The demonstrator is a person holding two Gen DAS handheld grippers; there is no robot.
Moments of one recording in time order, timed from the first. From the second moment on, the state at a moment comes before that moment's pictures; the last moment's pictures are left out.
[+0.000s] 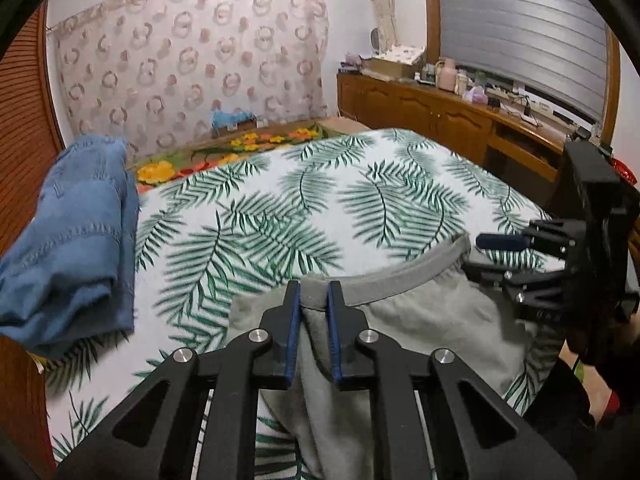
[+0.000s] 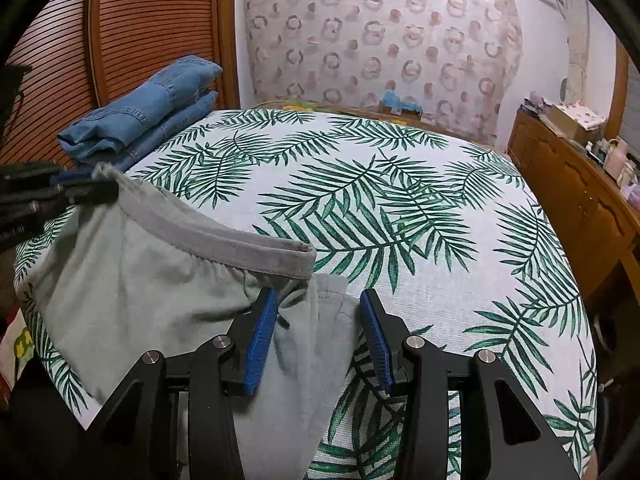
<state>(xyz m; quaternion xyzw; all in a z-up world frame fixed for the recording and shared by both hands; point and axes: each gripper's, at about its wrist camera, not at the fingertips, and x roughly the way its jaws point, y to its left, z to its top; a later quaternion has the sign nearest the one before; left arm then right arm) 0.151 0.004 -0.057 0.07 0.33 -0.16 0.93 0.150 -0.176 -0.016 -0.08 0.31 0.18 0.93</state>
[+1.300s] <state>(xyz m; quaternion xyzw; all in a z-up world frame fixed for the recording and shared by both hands) 0.071 0.044 -0.089 -0.02 0.39 -0.17 0.91 0.154 -0.181 -0.017 -0.08 0.32 0.17 0.93</state>
